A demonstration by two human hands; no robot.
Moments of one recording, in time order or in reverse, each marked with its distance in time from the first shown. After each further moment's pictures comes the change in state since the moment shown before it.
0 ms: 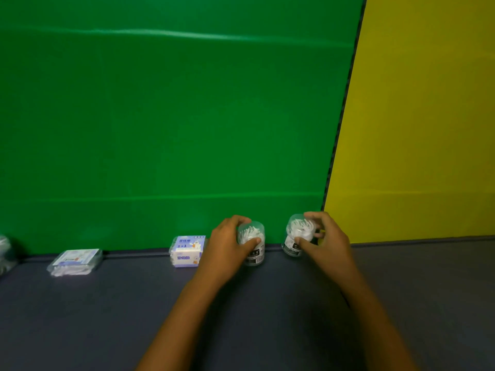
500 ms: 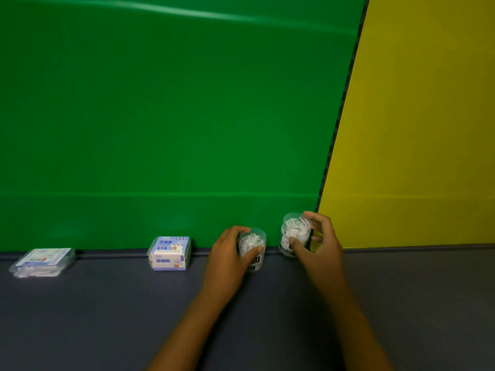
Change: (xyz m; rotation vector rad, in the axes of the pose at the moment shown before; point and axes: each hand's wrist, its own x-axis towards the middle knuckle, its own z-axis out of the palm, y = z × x) left_hand 0.006 -0.011 0.061 -0.111 0.112 0.013; right_hand 0.007 0.028 0.012 0.125 0.132 -0.048
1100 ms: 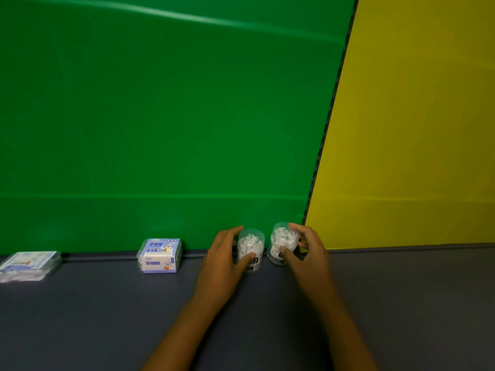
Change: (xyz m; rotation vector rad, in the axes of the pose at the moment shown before) left_hand -0.006 -0.007 0.008 0.049 -0.033 0.066; right_hand -0.009 0.010 0.000 -0.021 -0.065 0.012
